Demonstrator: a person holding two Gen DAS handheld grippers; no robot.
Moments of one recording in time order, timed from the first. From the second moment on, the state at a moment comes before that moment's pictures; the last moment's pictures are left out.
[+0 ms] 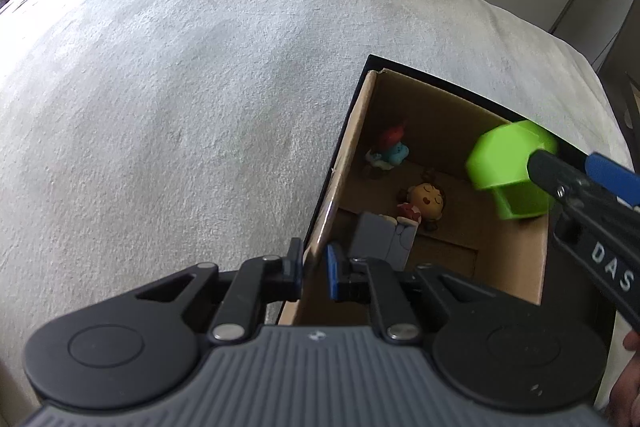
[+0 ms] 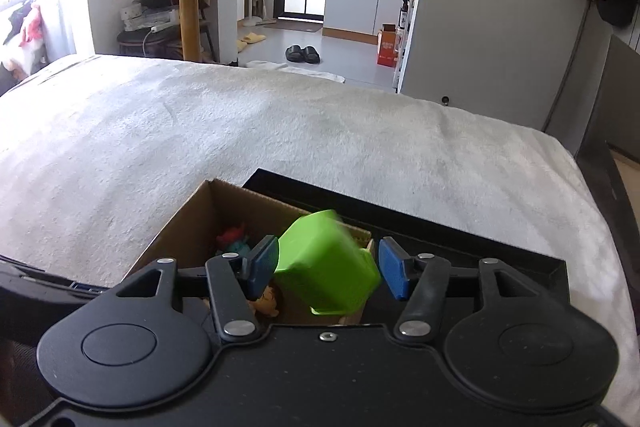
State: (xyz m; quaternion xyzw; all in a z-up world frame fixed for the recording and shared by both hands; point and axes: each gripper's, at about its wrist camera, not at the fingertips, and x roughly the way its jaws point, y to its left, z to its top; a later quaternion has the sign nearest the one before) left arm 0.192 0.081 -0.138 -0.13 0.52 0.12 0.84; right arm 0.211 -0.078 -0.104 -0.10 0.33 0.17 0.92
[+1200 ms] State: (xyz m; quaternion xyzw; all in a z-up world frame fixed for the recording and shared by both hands) left arm 0.172 0.035 -0.095 -0.02 0.46 0.16 0.87; right arm 0.194 -0.211 -0.109 0.01 0.33 0.11 0.94
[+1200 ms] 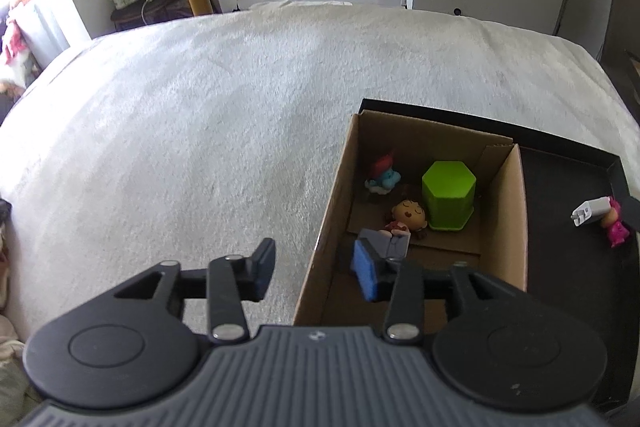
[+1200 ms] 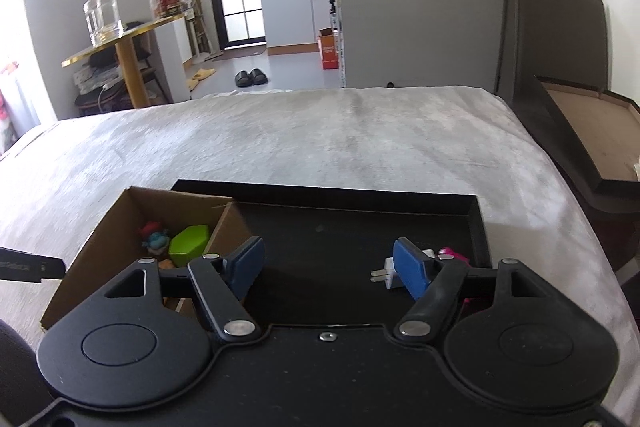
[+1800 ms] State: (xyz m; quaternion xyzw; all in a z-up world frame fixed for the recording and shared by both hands) left arm 0.188 -0.012 -0.087 0.03 0.46 0.16 0.87; right arm 0.214 -0.277 -0.149 0.06 0.32 0.07 0.94
